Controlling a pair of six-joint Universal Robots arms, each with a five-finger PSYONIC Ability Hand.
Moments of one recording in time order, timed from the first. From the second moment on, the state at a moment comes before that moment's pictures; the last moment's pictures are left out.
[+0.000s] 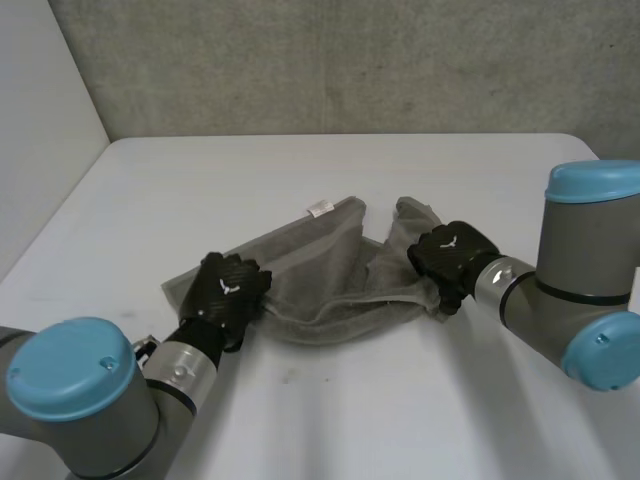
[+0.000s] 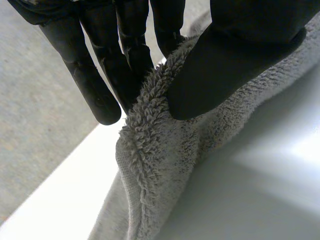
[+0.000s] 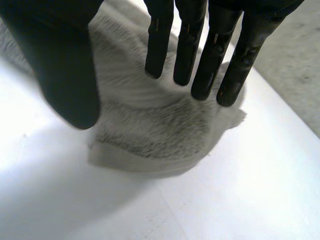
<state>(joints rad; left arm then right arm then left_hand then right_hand) 4.16 -1.92 -1.97 3.75 -1.56 3.61 1.96 -1.04 1.40 0.11 1.37 2.56 1.17 1.21 1.22 1.22 1.02 0.59 0.68 0.70 0.68 0.53</state>
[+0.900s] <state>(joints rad) 4.15 -1.81 -1.98 3.69 -1.57 3.59 2.09 -1.06 1.59 -0.29 1.51 2.88 1.17 1.21 1.22 1.22 1.02 0.68 0.80 0.79 0.79 0.58</state>
